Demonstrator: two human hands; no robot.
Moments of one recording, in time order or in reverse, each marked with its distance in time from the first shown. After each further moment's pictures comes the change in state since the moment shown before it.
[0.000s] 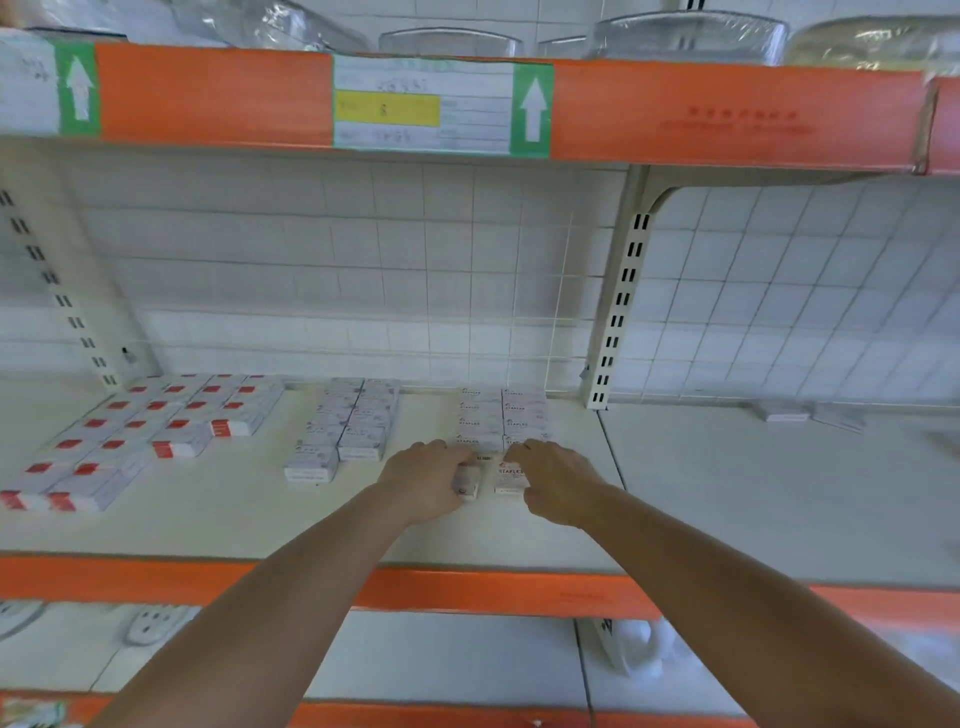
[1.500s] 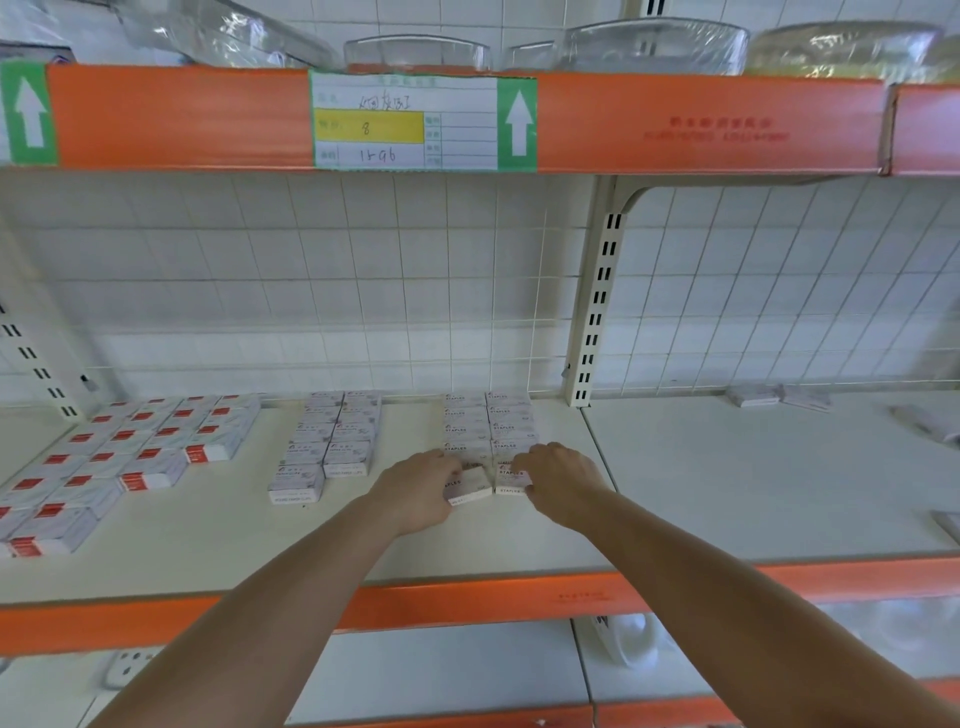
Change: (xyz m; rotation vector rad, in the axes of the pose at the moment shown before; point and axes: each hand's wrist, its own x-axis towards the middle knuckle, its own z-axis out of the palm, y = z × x) left_hand 0.005 -0.003 -0.004 -0.033 -0.040 0.094; right_hand 0.001 0.011 0.011 -0.074 0.052 0.105
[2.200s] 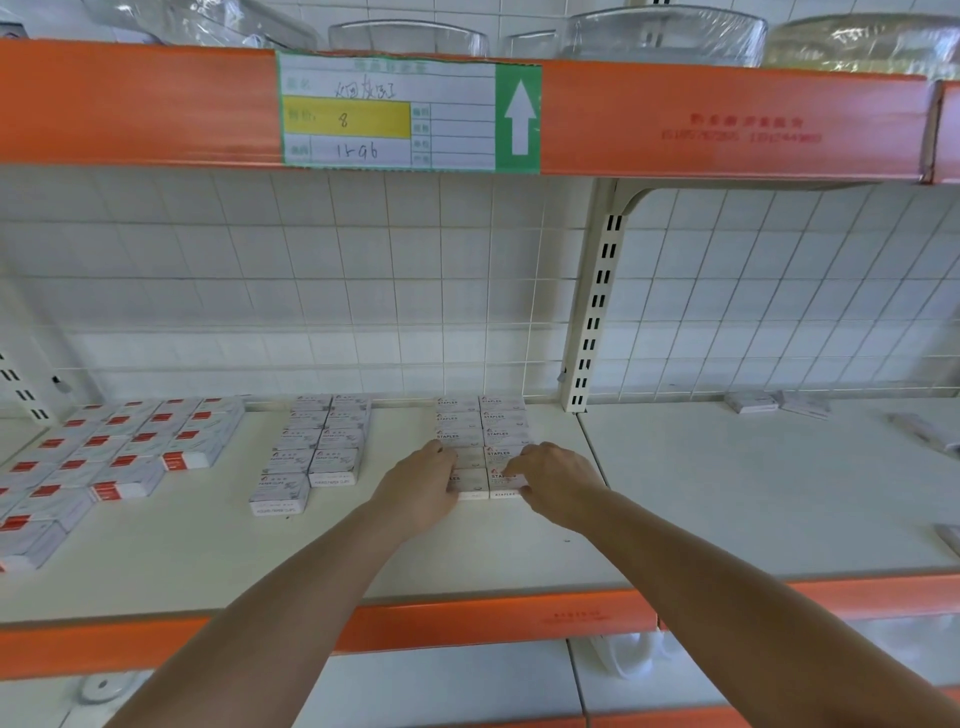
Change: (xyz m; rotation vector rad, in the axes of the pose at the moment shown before) left_hand 0.027 0.002 0.009 -0.034 0.125 -0.033; right_hand 0.016 0.012 -0.001 0.049 -0.009 -0.046
